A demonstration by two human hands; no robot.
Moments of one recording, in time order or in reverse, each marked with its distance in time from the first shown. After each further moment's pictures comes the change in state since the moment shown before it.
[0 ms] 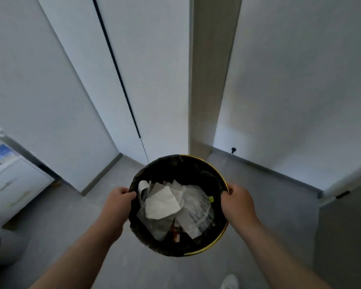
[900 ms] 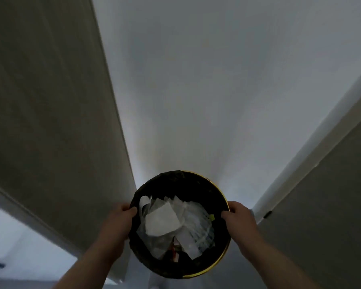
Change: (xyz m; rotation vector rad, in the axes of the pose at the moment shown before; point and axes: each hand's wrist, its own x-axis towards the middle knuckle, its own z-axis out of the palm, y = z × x) left_hand 0.171 0.285 0.346 0.014 -0.479 0.145; right_hand 0.289 0.053 -0.232 0.274 0.308 0.396
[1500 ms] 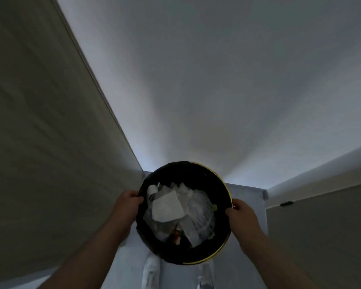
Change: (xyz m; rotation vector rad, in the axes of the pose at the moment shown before) left_hand 0.199 -0.006 0.089 0.141 0.042 -0.222; right_hand 0.208 0.037 0.041 -0.112 -0.110 0.265
